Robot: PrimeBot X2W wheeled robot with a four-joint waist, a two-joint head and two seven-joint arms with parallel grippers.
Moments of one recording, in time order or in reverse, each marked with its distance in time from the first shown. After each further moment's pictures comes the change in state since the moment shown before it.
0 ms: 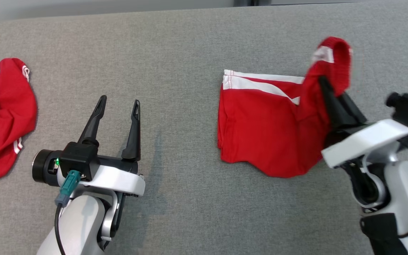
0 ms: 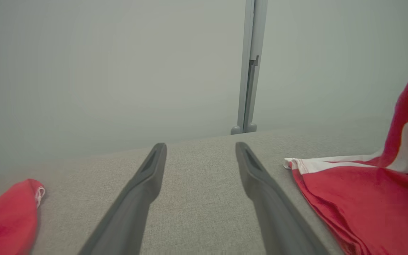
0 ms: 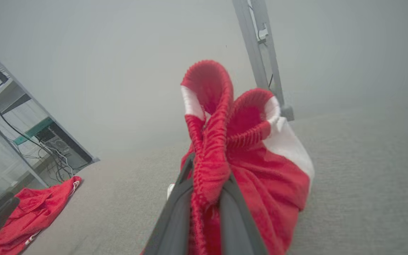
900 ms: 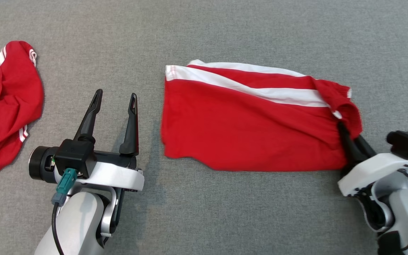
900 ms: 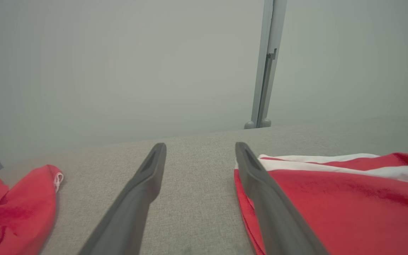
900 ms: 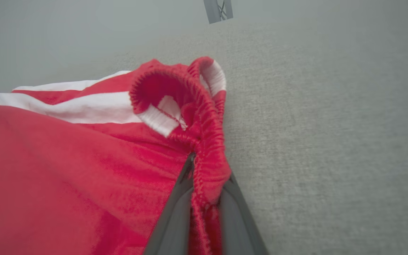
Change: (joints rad) left arm -0.009 -0.007 0.008 -0.020 -0.001 0.017 -0.009; right arm 0.026 -0.019 -0.011 0.319 -0.154 0.003 -0.091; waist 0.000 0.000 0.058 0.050
